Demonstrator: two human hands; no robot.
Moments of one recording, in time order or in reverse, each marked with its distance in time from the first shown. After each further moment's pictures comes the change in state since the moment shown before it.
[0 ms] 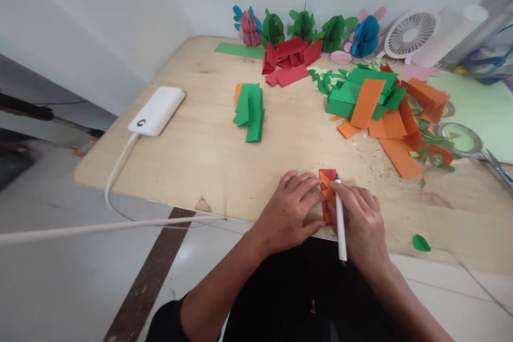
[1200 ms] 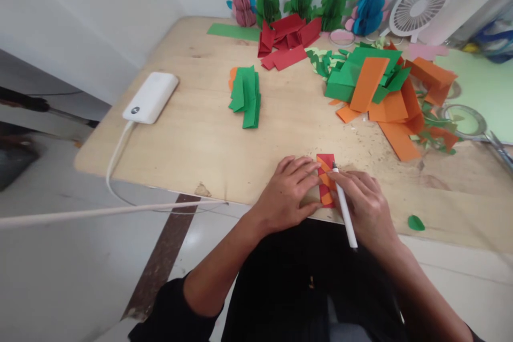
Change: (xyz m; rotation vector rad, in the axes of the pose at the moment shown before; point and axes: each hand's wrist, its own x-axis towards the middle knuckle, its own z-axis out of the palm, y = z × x) left_hand 0.001 -0.002 0.000 -0.008 -0.019 0.009; right_hand -0.002 0.015 -0.014 0.107 -0.108 -0.094
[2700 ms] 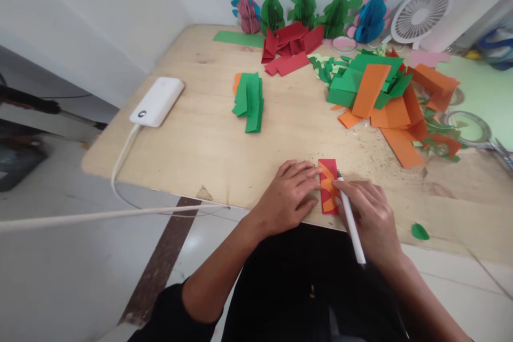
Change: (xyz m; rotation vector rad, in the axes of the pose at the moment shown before) left_hand 0.001 -0.001 -0.006 -0.057 -0.034 -0.038; right_hand -0.005 -0.001 0.001 0.022 0.065 0.019
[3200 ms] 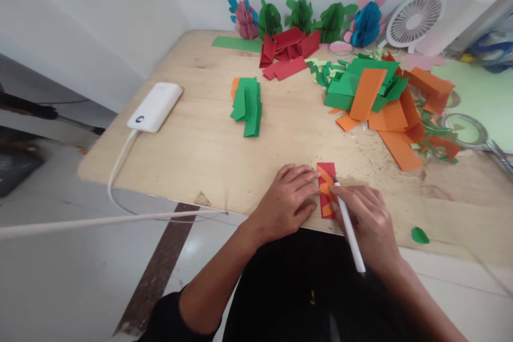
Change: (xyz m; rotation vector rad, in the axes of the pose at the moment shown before) left_hand 0.000 0.001 -0.001 -0.010 0.014 0.008; right_hand 0.002 -0.004 -0.001 0.023 -0.003 -0.020
